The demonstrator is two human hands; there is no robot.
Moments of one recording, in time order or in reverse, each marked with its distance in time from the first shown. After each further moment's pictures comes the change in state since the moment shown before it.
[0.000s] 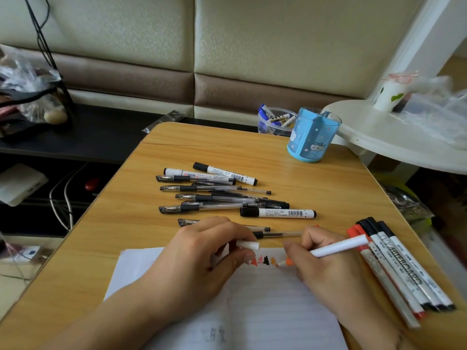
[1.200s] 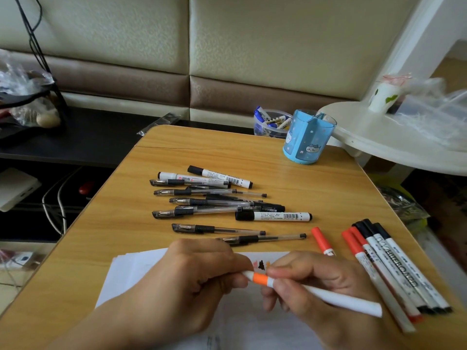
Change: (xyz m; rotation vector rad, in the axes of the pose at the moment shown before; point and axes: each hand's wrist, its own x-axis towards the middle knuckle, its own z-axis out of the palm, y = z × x) left_hand -0.003 0.007 -0.007 -0.091 -0.084 0.130; right_hand -0.025 -0.030 0.000 0.433 -0.263 -0.243
